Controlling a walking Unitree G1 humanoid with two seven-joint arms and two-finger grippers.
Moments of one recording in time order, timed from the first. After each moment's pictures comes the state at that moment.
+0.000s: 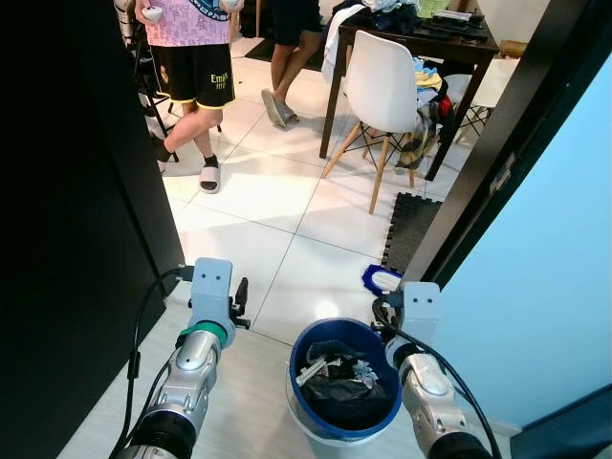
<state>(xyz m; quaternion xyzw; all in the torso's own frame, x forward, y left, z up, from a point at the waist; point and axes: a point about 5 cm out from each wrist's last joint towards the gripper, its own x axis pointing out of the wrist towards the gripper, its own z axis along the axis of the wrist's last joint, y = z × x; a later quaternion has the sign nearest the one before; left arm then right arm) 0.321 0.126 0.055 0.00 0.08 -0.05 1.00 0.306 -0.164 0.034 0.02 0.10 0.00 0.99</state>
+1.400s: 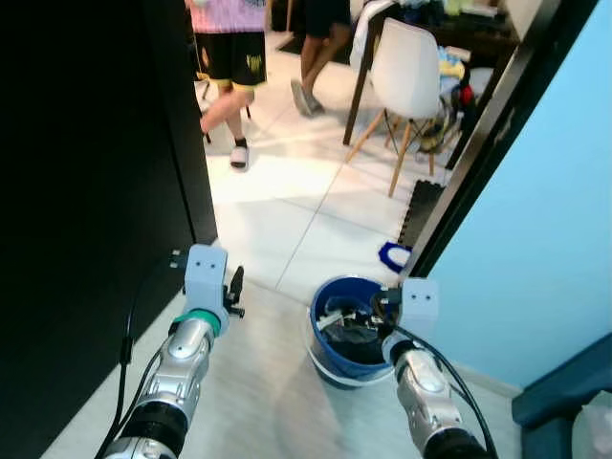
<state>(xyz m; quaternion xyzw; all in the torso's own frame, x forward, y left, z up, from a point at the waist) 0.330 0.137 0.069 0.01 0.07 -0.04 1.00 0.309 -0.157 0.035 0.03 0.10 0.00 0.99</state>
